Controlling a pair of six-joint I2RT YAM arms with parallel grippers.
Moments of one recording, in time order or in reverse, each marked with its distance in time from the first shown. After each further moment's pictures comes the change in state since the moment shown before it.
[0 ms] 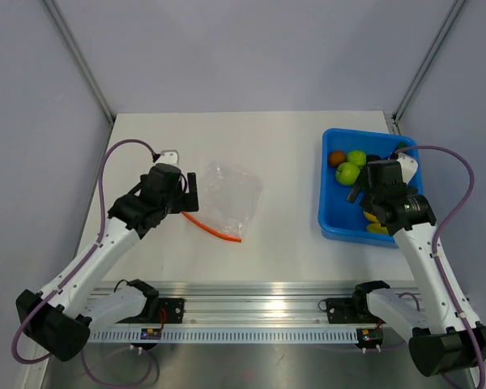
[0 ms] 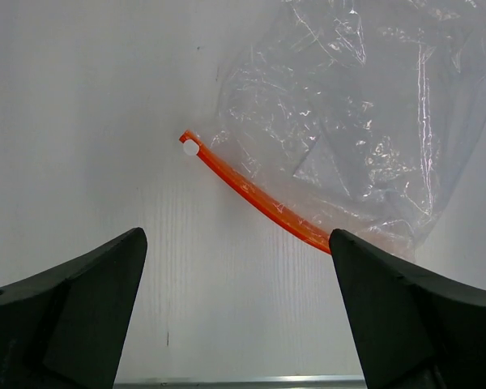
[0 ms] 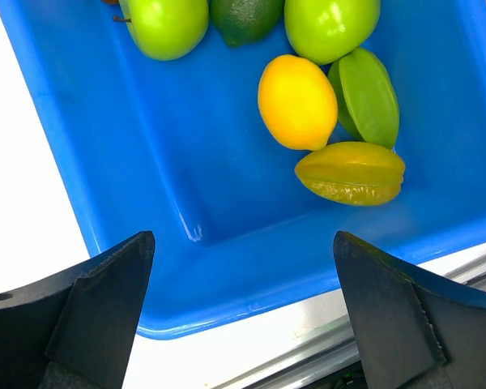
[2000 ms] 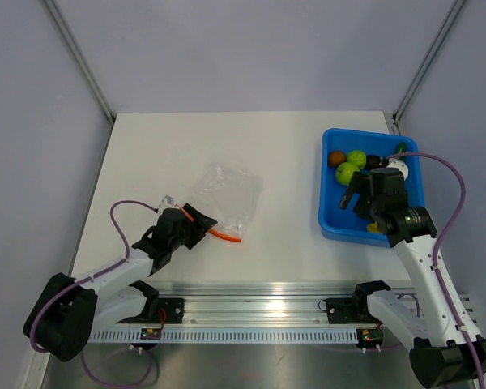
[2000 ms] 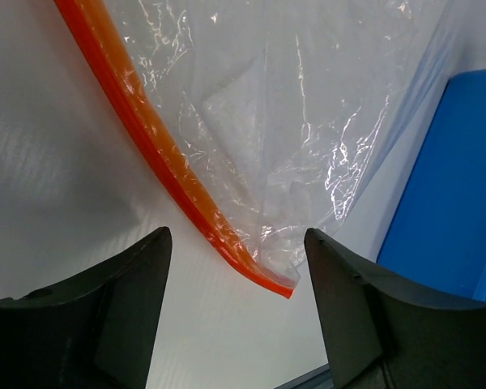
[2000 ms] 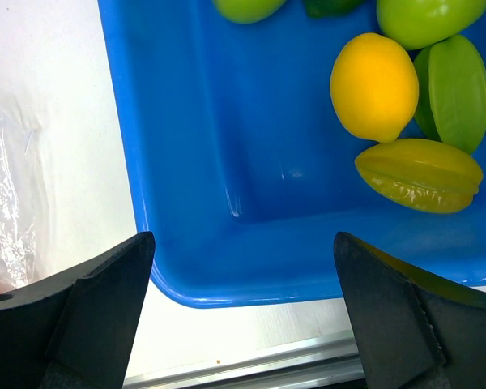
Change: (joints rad) left arm 0.009 -0.006 -0.710 0.841 0.292 -0.785; right arm -0.002 -0.085 -0.089 0.082 -0.198 -0.069
